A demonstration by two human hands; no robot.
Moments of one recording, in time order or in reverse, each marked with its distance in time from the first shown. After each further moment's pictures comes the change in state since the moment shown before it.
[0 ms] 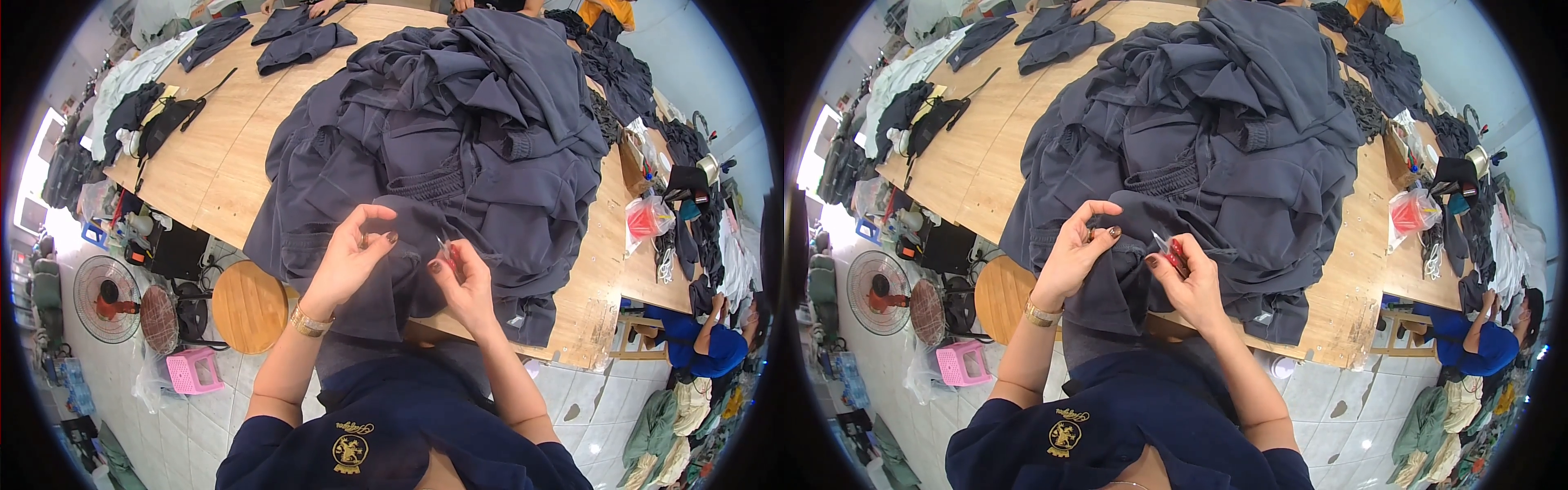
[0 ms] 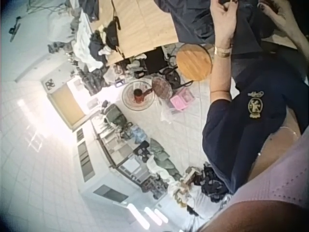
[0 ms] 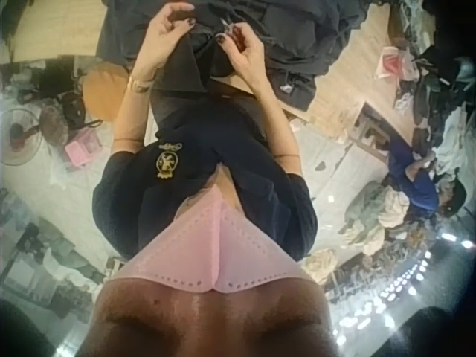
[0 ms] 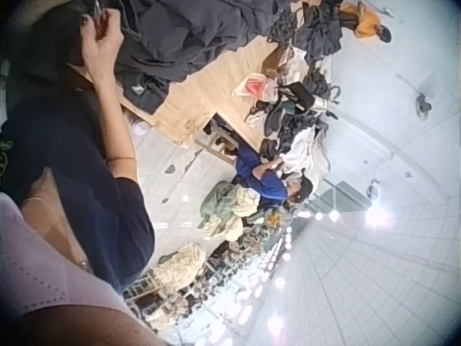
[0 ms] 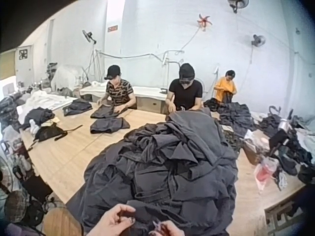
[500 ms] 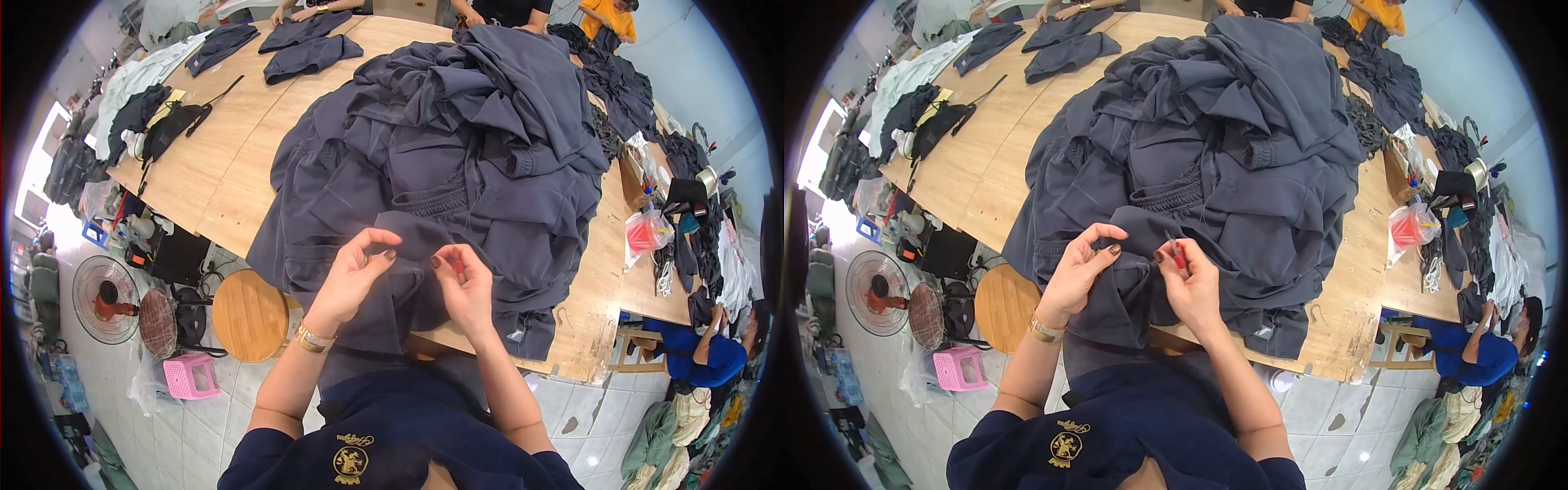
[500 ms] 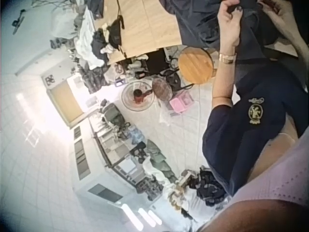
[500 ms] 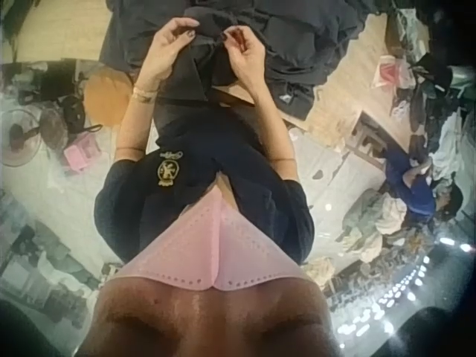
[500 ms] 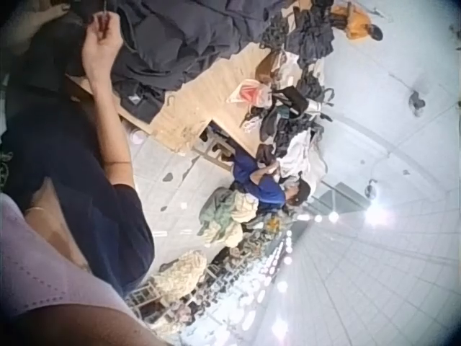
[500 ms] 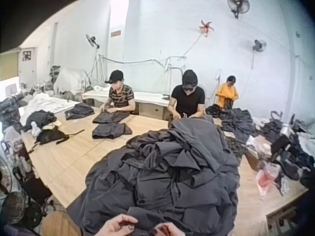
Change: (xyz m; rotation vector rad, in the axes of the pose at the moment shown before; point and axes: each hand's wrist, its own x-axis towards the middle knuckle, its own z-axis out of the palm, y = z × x) left_hand -0.009 -0.001 0.004 -0.229 0.020 -0.049; right_hand 0.010 0.007 0.012 0.238 0.081 0.103
